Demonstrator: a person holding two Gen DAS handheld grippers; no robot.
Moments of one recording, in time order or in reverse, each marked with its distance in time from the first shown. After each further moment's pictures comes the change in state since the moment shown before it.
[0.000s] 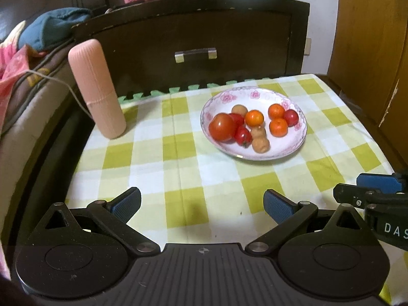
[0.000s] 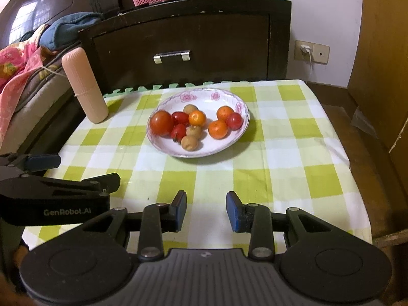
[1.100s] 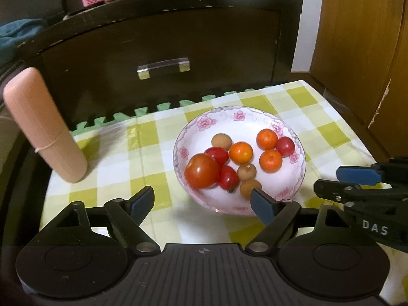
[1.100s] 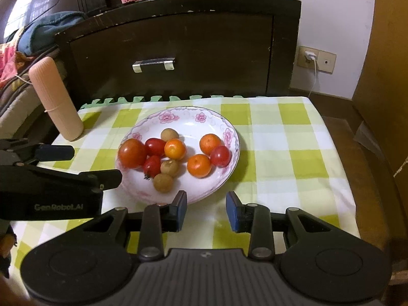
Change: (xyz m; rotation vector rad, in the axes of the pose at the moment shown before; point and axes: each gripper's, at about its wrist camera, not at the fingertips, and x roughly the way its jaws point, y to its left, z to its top) left arm 0.062 -0.008 0.063 0.072 0.016 -0.110; right arm 0.058 -0.023 0.056 -0.033 0.000 -0.013
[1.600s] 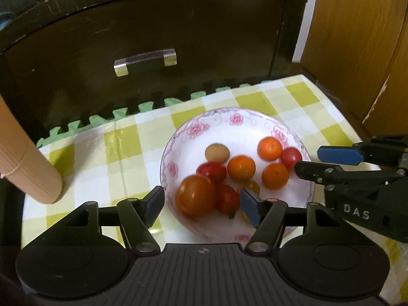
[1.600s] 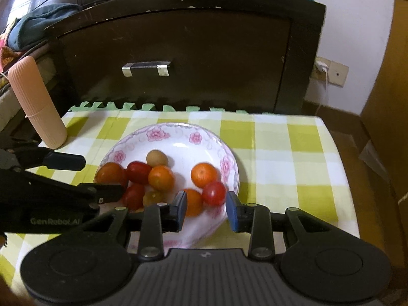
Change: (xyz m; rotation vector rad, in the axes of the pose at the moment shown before) left arm 0.047 0.008 0.031 0.030 0.071 -0.084; right arm 0.050 -0.009 0.039 -0.054 0.009 -0.007
